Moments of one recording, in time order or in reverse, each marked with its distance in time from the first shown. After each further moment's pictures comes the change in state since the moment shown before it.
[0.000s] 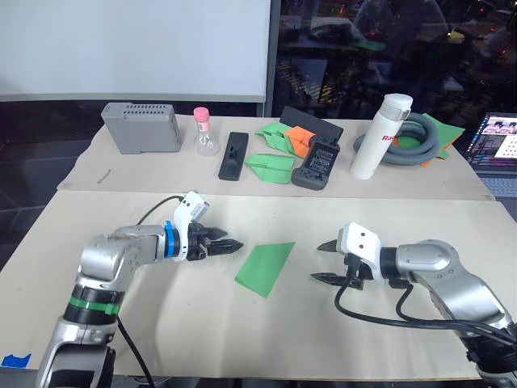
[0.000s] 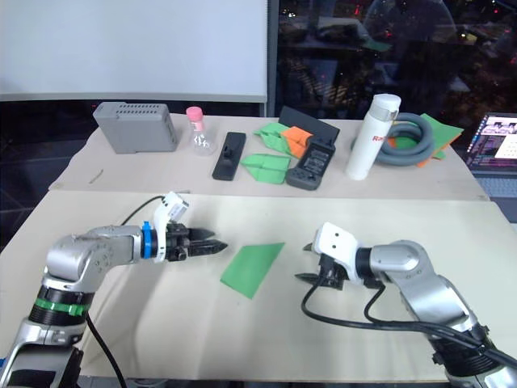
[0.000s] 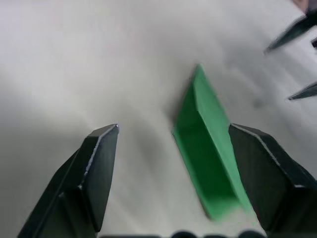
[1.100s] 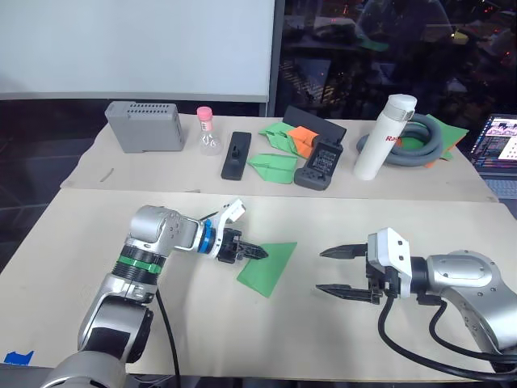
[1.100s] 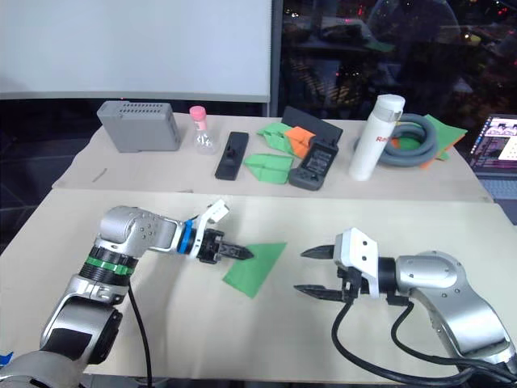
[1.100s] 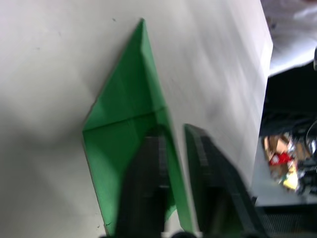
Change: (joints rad) left arm -0.188 -0.199 -0.075 0.243 0.001 0.199 0.072; right arm 0.136 -0.030 -0.199 -0.130 0.230 -0.050 0.092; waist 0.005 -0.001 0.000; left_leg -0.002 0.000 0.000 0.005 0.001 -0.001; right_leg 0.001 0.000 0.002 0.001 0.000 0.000
